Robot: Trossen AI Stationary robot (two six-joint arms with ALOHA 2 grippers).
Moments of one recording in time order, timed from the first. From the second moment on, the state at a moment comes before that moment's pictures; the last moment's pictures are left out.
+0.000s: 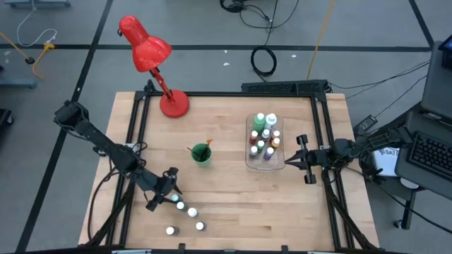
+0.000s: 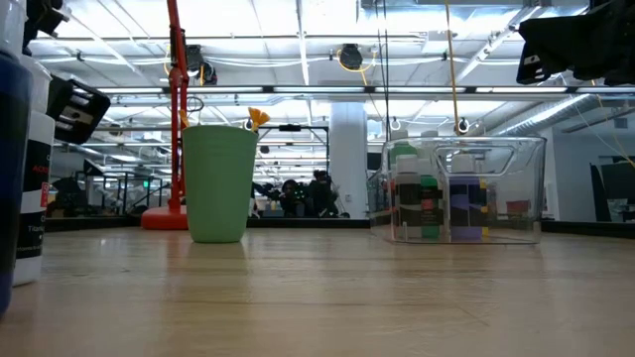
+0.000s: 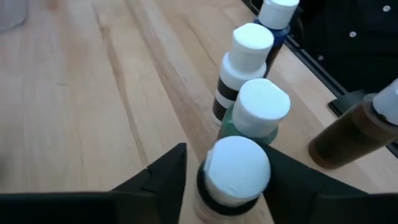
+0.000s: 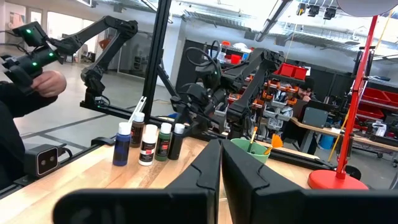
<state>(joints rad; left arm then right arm) -0.65 1.05 0.32 0.12 -0.09 -0.18 0.27 0.26 0.02 0.42 0.05 -0.22</state>
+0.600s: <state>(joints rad) -0.65 1.02 0.32 0.17 -0.28 -0.18 0.27 0.26 0.02 0.42 0.05 -0.22</state>
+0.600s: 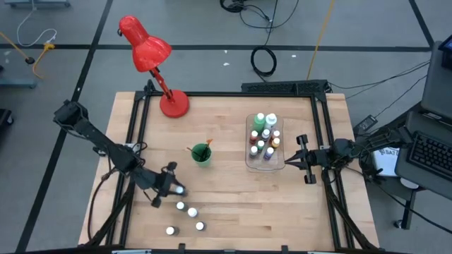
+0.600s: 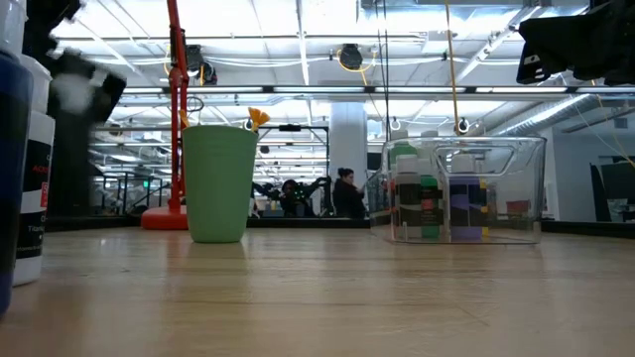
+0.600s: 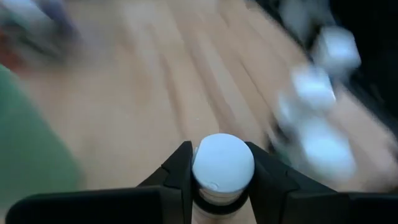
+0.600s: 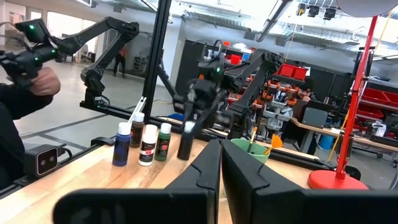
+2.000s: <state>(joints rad) -0.55 1.24 0.32 0.61 -0.44 -0.24 0.27 0.26 0.02 0.44 0.06 -0.22</state>
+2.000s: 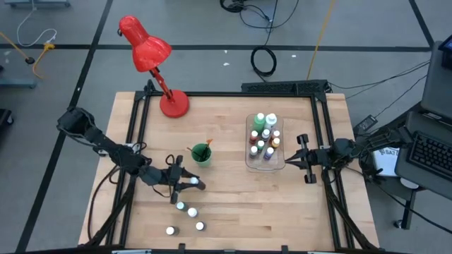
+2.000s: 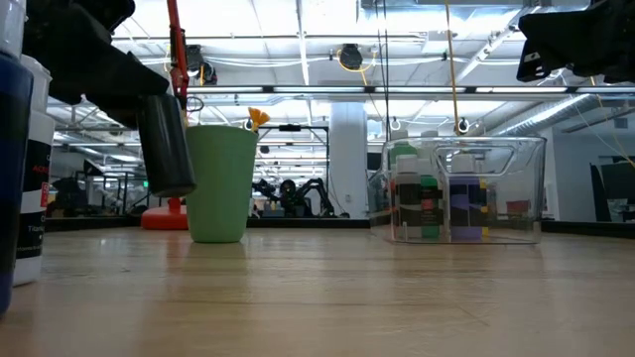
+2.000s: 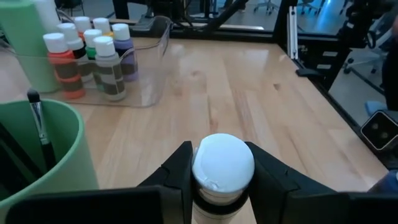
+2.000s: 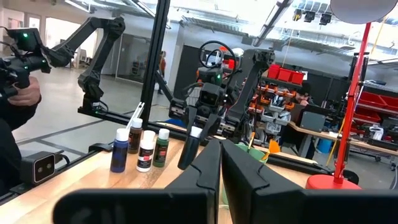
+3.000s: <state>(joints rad) -0.57 1.24 0.32 0.61 -0.42 -0.22 0.27 0.26 0.02 0.46 0.06 -0.22</state>
